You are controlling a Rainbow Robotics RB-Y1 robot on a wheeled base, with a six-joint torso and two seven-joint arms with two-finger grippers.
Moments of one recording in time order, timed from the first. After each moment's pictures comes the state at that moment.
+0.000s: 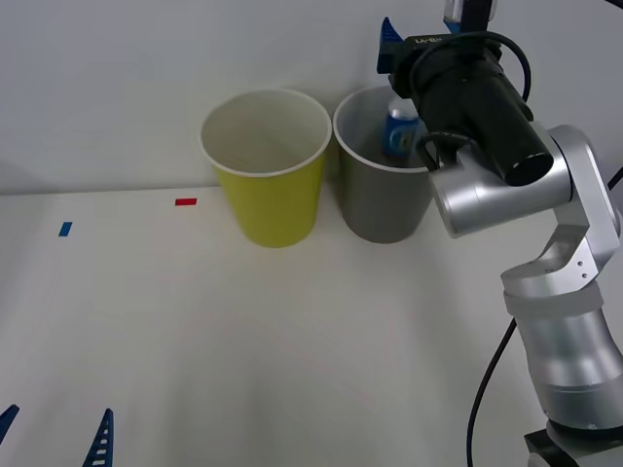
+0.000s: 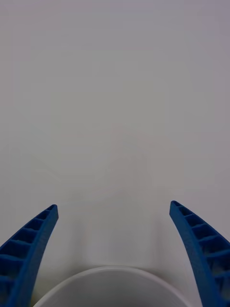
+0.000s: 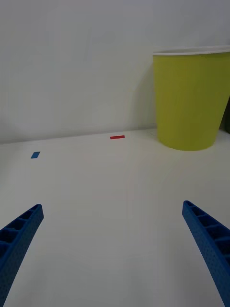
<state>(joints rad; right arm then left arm) -0.54 -0.16 0.13 -1.84 0.22 0.59 1.17 1.04 0.49 -0.21 -2.04 0.38 -0.65 -1.69</state>
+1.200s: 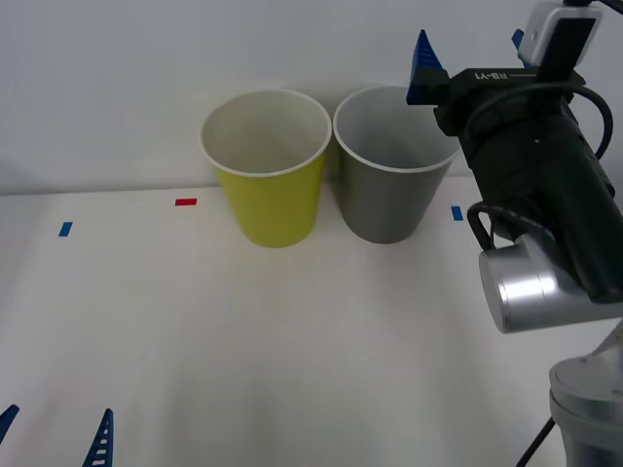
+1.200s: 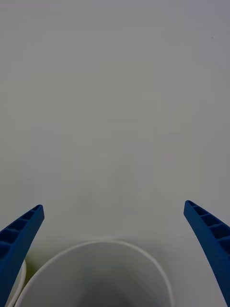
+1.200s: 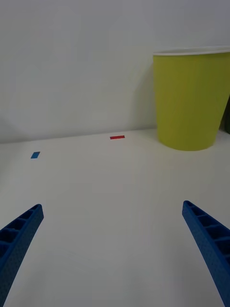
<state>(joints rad) -0.16 -0.13 0.14 -2.30 0.24 0.61 1.19 1.04 0.49 -0.21 -2.04 0.38 -0.65 -1.69</state>
